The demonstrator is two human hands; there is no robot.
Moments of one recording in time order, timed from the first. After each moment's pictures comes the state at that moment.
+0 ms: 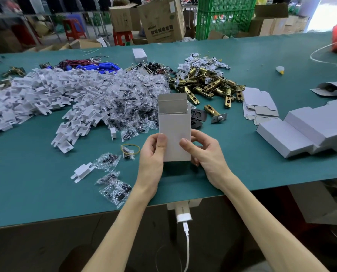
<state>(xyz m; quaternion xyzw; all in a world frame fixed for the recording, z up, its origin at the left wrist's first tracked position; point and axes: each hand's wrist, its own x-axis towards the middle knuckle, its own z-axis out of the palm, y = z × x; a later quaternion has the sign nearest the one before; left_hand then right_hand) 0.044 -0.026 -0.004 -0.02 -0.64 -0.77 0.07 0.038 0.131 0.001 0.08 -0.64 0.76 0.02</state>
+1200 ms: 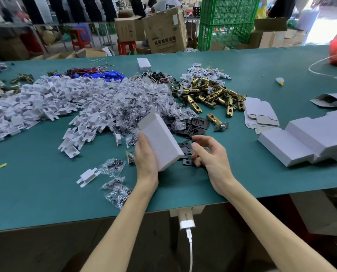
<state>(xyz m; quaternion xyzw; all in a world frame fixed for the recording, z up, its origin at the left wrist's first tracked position) 0.012 -0.034 -0.003 0.13 -0.59 -0.78 0.13 0.030 0.132 -0.005 0.00 -0.65 0.75 0.08</state>
